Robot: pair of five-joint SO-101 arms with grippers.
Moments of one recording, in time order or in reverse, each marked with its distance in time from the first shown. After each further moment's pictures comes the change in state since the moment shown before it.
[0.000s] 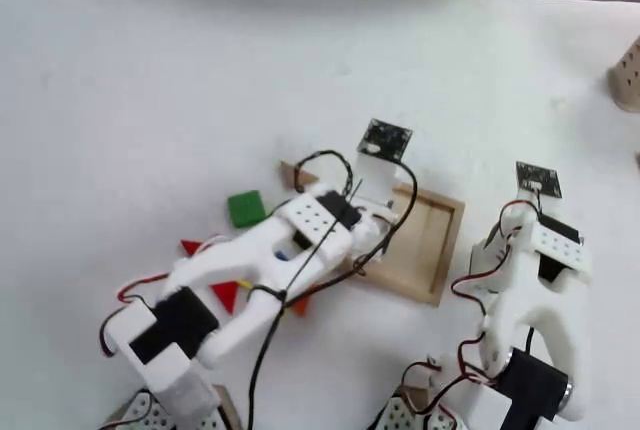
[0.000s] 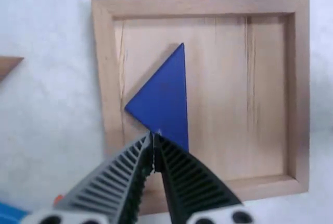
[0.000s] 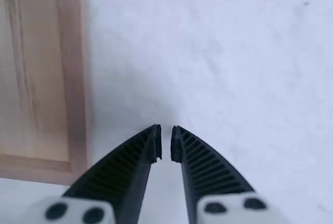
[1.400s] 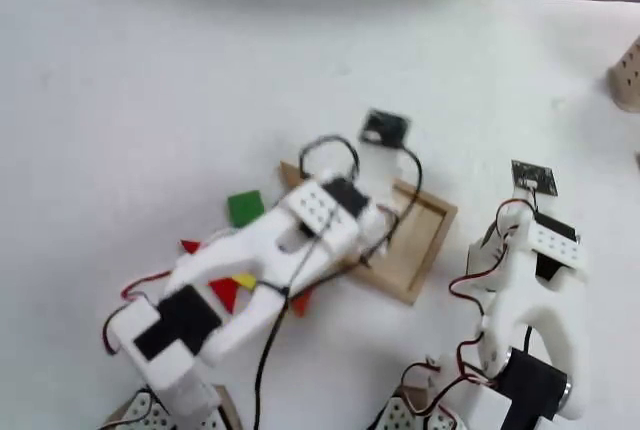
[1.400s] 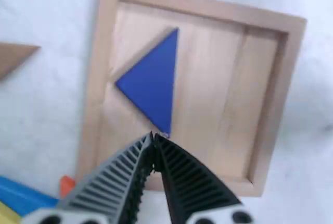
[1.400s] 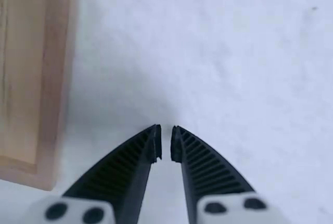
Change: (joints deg) left arm 0.1 1.1 -6.9 9.3 2.8; right arm -1.1 0.0 0.0 0.0 0.0
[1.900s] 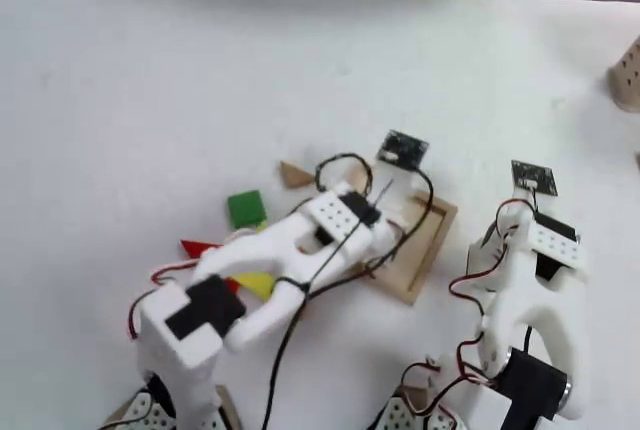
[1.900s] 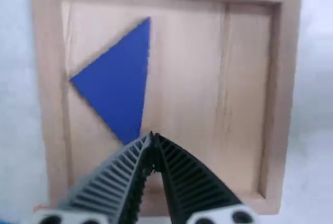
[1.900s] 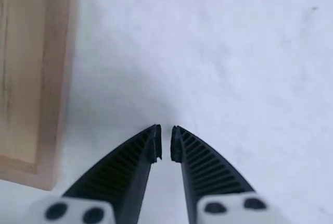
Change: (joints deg) left arm 1.7 8.1 -1.1 -5.2 -3.9; right arm 0.0 0.0 0.0 0.0 0.0
